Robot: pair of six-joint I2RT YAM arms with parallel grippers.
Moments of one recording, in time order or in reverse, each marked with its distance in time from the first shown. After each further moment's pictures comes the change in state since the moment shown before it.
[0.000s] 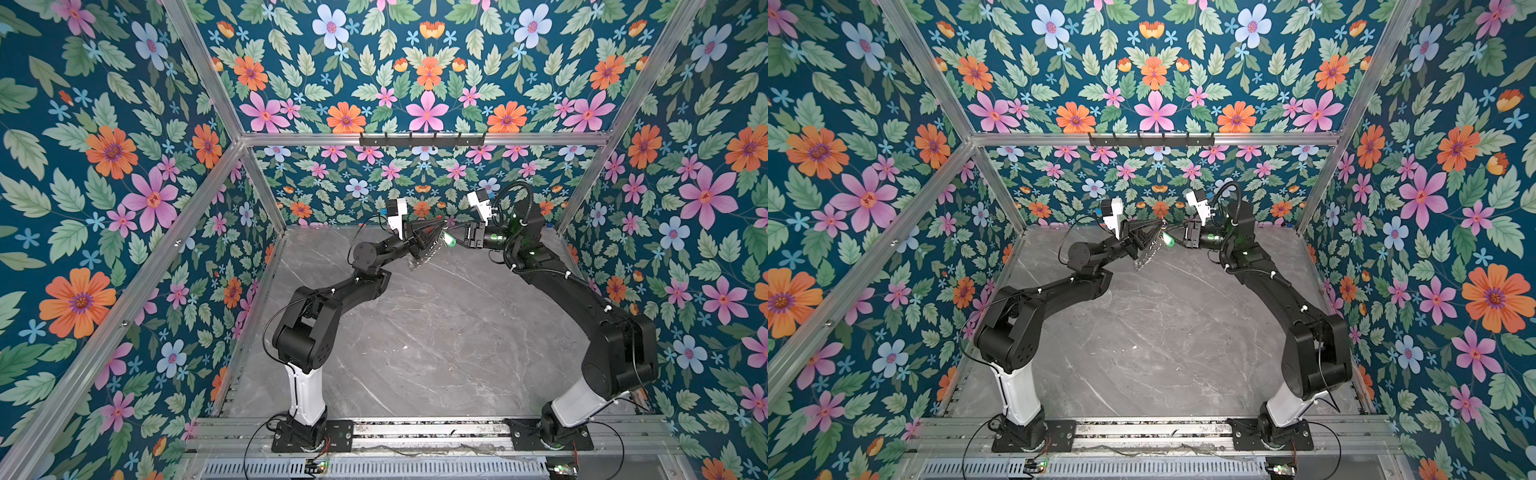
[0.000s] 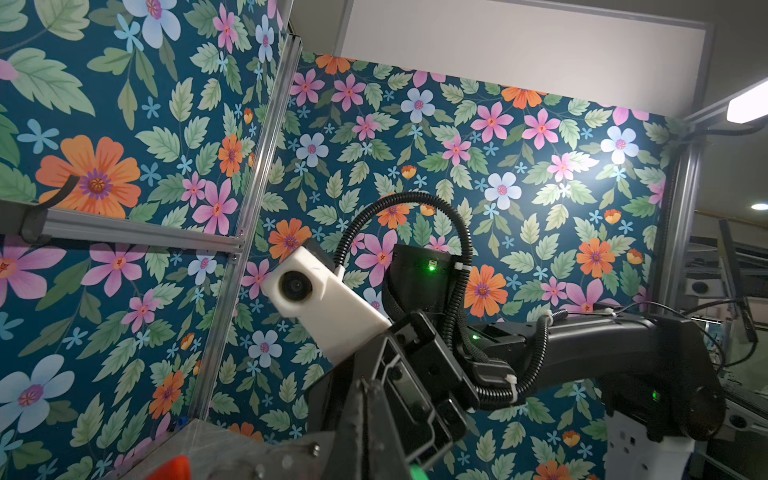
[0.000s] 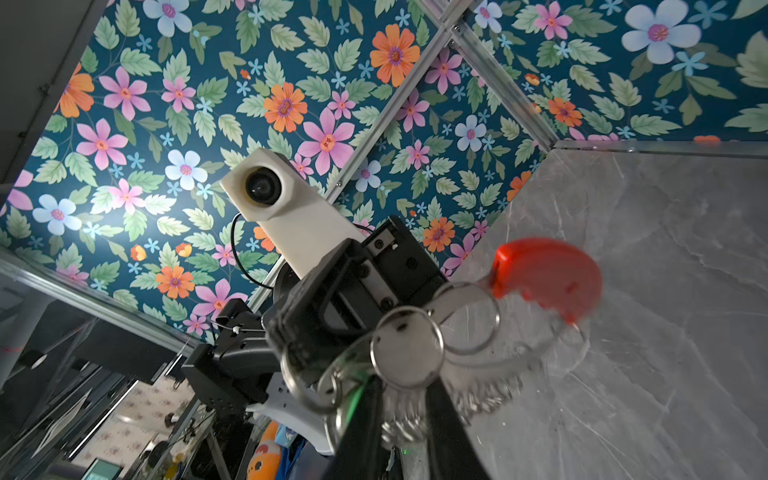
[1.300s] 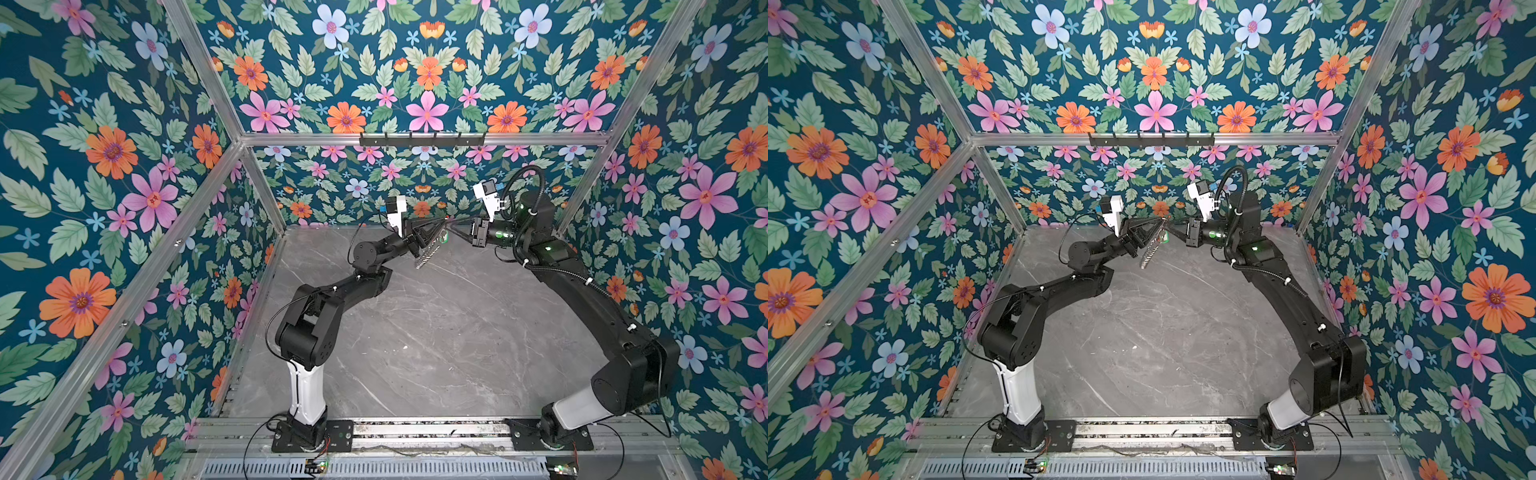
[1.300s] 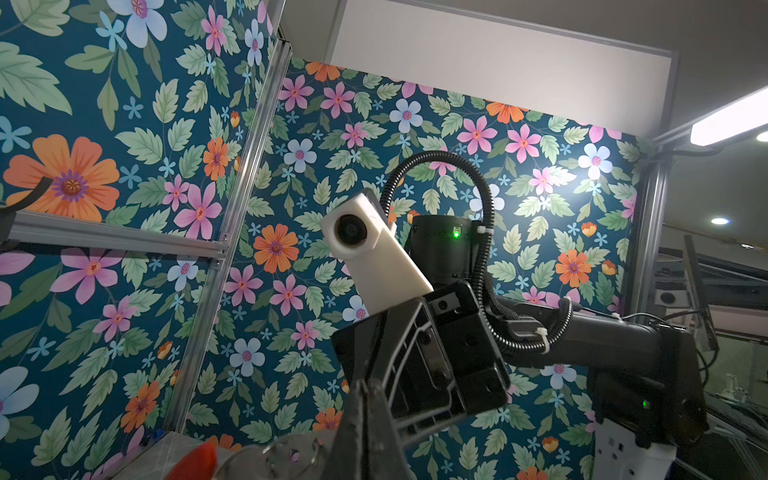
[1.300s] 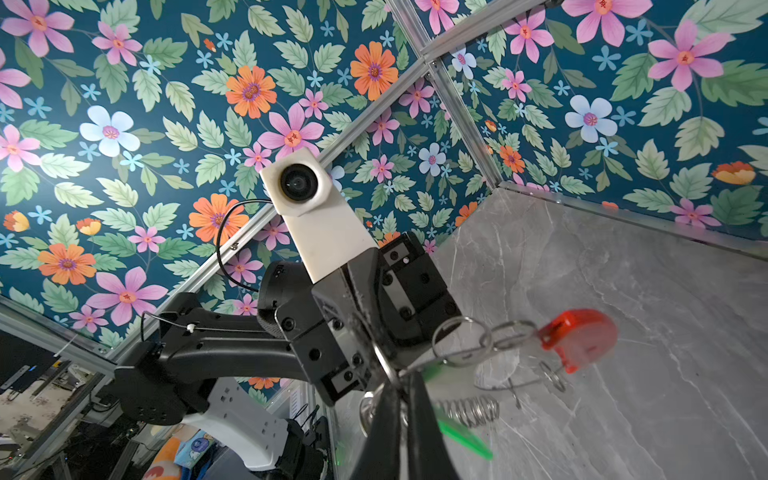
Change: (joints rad) left arm 0.002 0.029 0.041 0.027 0.018 -0.062; right arm 0.043 -0.066 0.160 -0.365 0.158 -0.330
